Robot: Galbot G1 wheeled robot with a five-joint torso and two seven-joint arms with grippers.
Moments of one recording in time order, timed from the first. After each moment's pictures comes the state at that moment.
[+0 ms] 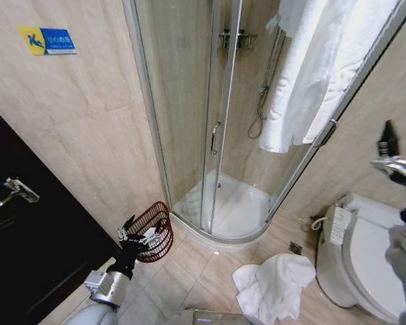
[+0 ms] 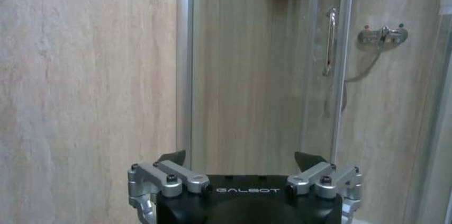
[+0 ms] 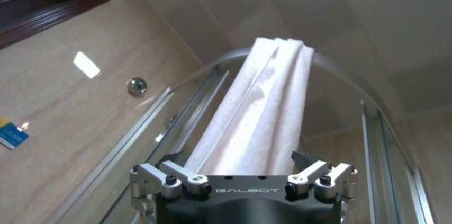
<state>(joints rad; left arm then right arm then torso) 1.93 -1.53 -0.70 -2.42 -0.17 0.06 0.21 -1.32 0.99 1.18 2.23 0.72 0.38 -0.36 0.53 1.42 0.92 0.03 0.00</state>
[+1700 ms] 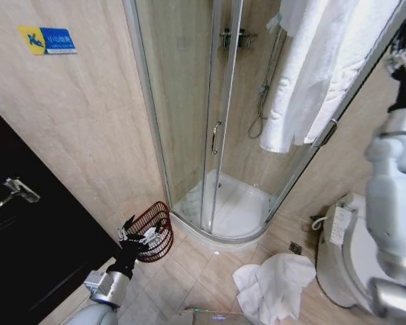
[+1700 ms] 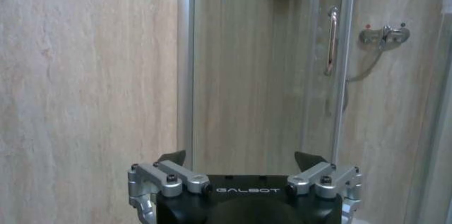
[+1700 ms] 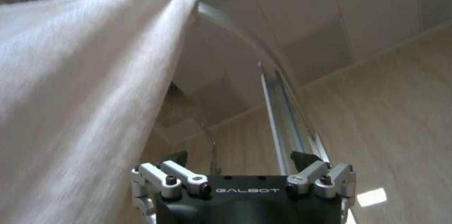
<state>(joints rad) 1.93 -1.53 -0.70 -2.42 -0.17 0.06 0.21 -0.35 0.95 0.64 1.50 0.59 0.34 -0.07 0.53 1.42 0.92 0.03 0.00</state>
